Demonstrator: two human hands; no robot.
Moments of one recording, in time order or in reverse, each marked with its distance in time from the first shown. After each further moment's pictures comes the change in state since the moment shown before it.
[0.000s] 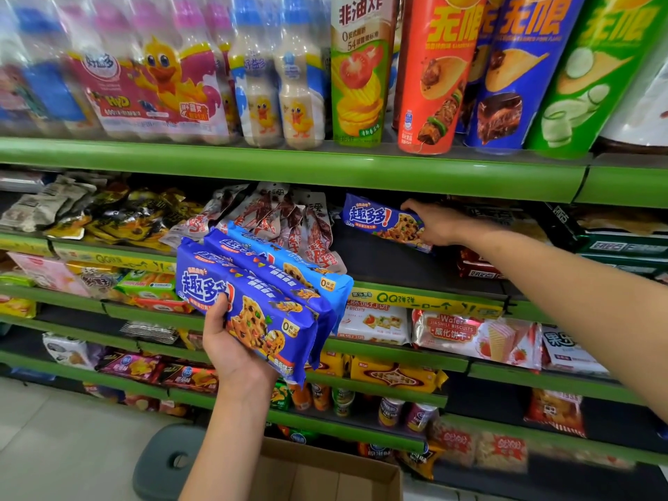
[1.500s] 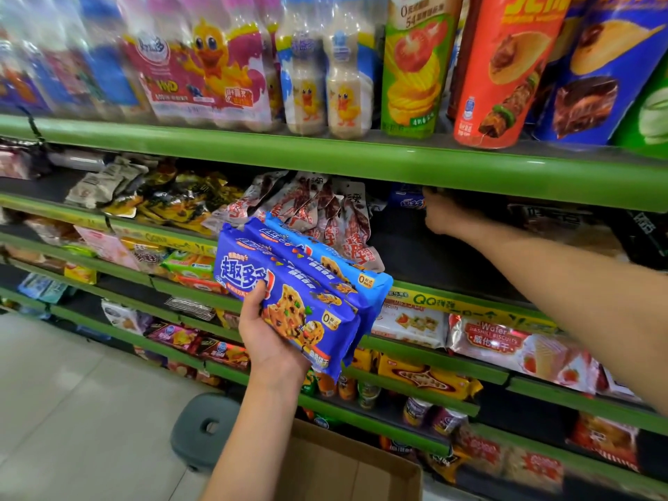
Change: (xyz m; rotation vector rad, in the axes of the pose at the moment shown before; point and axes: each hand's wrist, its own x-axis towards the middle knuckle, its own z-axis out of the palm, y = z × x) left_hand 0.007 -0.002 0.000 0.002 0.017 -0.028; right_hand 0.075 -0.036 0.041 0.180 0.150 0.131
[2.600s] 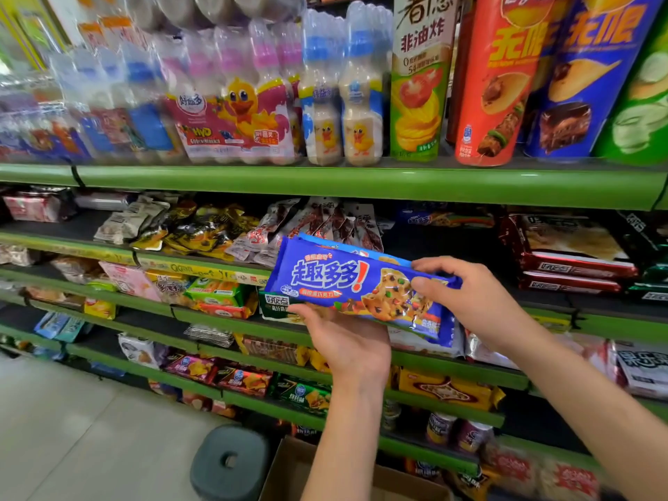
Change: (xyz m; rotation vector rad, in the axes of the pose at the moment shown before) left_hand -0.008 -0.045 0.036 -0.174 -0.163 -0.058; right_hand -0.232 -0.050 -0.029 0.855 -0.043 -0.192
